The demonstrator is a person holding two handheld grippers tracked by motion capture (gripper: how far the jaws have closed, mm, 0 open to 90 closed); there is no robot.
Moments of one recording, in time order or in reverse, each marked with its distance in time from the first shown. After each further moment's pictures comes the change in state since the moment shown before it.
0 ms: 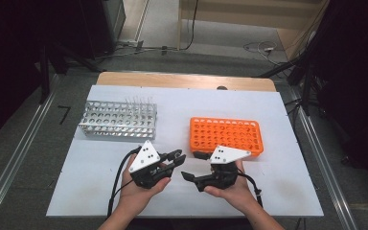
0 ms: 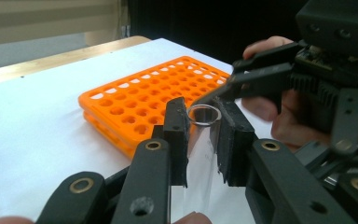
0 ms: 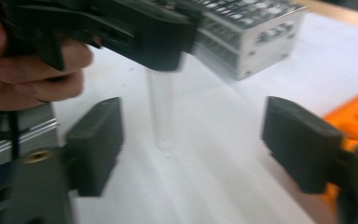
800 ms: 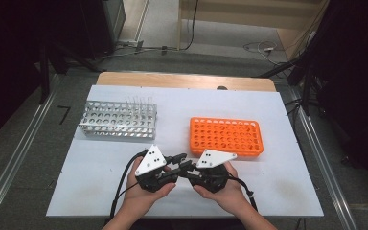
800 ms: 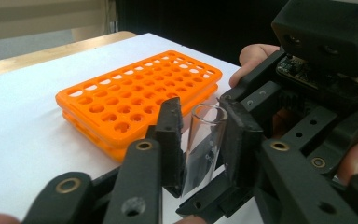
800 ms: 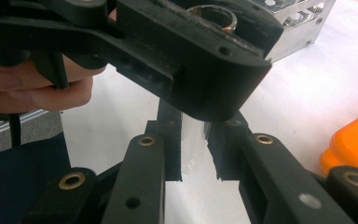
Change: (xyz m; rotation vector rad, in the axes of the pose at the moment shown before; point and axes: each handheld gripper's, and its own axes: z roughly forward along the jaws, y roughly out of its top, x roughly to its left) left arm -0.014 -0.004 0.011 0.019 -0.049 0.020; right arm 0.021 0.005 0.021 0.087 0.016 -0.028
